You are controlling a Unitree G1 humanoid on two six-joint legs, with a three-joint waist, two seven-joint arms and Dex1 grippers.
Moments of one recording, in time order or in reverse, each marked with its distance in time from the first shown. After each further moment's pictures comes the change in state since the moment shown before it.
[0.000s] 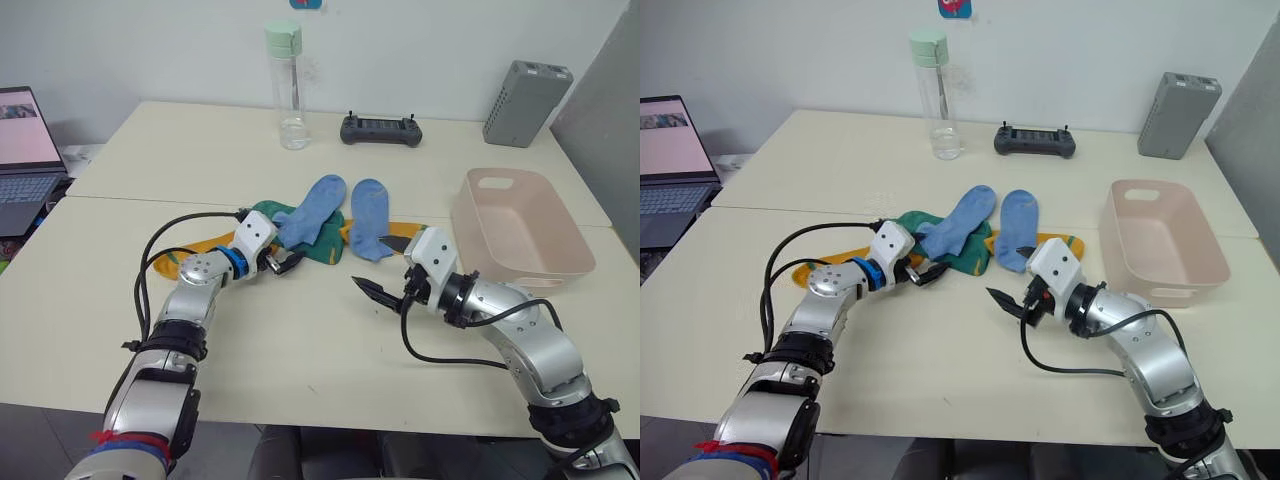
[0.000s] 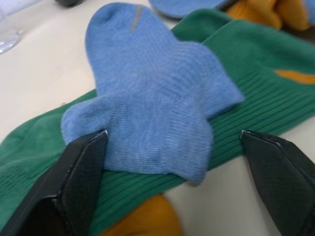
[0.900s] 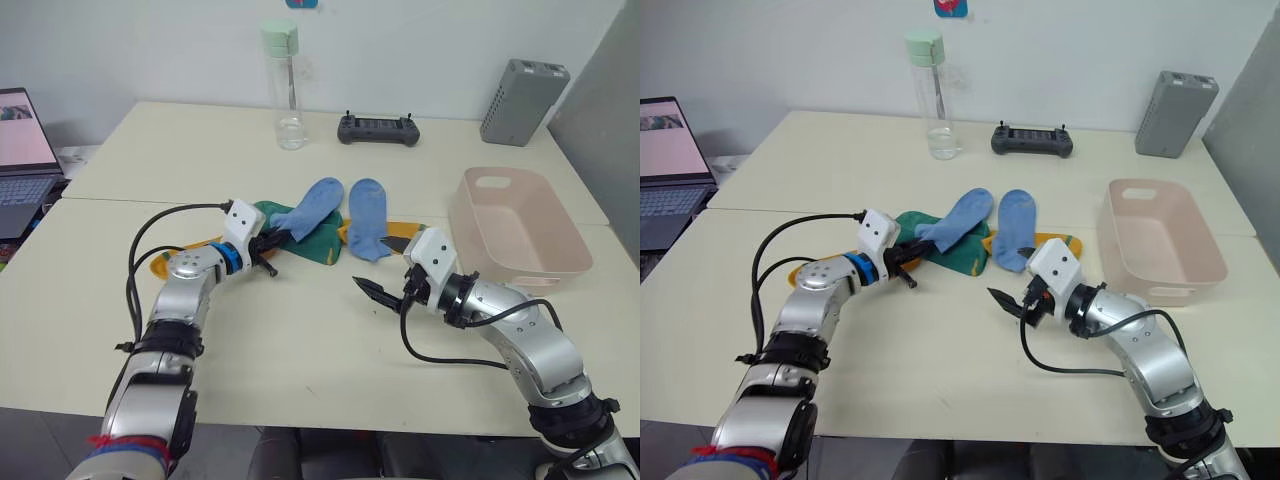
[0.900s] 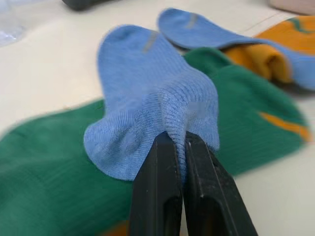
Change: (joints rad) left arm 0.207 0.086 0.076 -0.480 -0.283 0.478 -0.164; right arm 0.000 -0.007 0.004 -0.008 0.004 0.015 -0.004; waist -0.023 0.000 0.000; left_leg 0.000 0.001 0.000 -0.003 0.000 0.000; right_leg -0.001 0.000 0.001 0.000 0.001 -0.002
